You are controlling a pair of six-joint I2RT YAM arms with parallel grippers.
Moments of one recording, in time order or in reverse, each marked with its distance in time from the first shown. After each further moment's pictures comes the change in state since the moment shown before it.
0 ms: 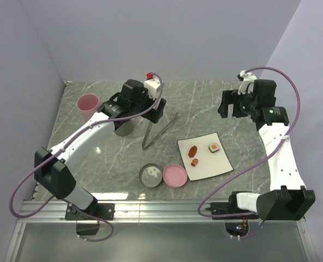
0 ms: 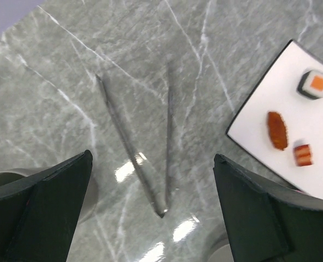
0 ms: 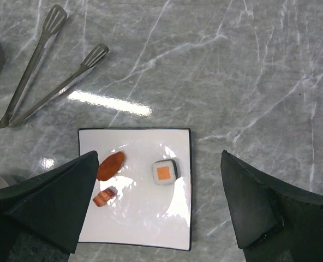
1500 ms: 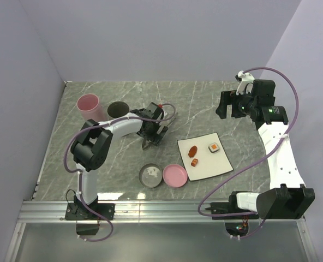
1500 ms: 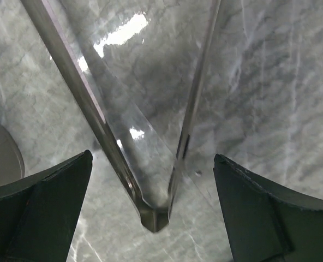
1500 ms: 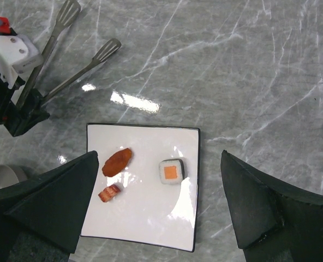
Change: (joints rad) left arm -0.029 0.447 -0.041 -0.132 -0.134 -0.121; right arm 0.000 0.010 0.000 -0.007 -0.055 -0.016
